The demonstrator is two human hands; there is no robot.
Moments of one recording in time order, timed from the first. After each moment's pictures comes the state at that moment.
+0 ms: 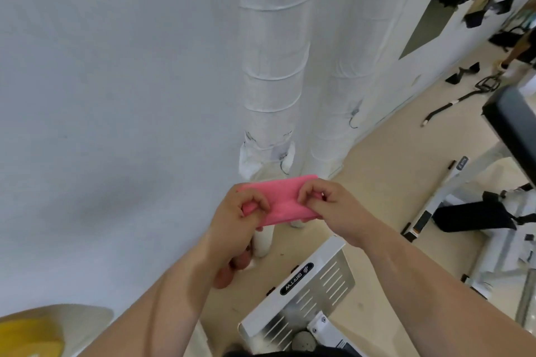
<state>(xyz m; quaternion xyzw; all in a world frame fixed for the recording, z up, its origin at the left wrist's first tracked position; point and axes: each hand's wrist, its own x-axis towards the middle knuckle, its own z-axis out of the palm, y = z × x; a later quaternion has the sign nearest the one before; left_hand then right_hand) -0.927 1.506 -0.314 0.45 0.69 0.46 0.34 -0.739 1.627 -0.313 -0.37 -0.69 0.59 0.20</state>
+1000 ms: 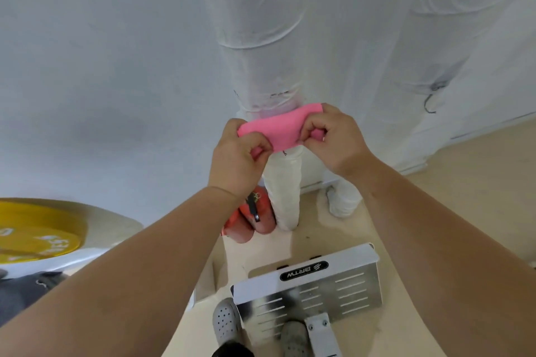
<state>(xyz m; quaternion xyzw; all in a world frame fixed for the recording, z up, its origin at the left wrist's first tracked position) -0.896 1.646 -0.414 0.39 0.85 0.34 -0.05 -0.785 1.825 -0.418 -0.16 -0.87 0.41 0.24</state>
